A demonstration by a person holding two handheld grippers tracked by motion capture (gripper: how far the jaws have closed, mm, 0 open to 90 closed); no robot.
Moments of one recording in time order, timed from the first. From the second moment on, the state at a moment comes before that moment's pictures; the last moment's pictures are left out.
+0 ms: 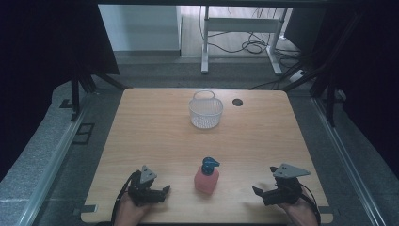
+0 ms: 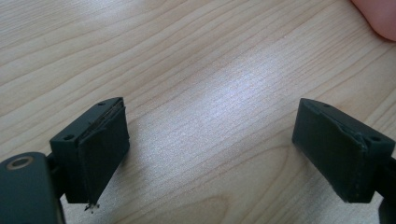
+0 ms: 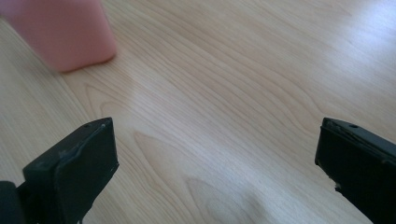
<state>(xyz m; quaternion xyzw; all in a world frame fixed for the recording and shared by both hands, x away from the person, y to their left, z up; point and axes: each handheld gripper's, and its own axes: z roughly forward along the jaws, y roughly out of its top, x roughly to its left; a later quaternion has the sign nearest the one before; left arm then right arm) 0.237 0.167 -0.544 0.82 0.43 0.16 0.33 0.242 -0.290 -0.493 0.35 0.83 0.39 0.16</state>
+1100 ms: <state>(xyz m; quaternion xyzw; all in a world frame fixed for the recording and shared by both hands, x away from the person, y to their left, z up) 0.237 0.167 -0.544 0.82 0.43 0.16 0.33 0.252 -0.234 -0.464 0.30 0.84 0.43 0.13</state>
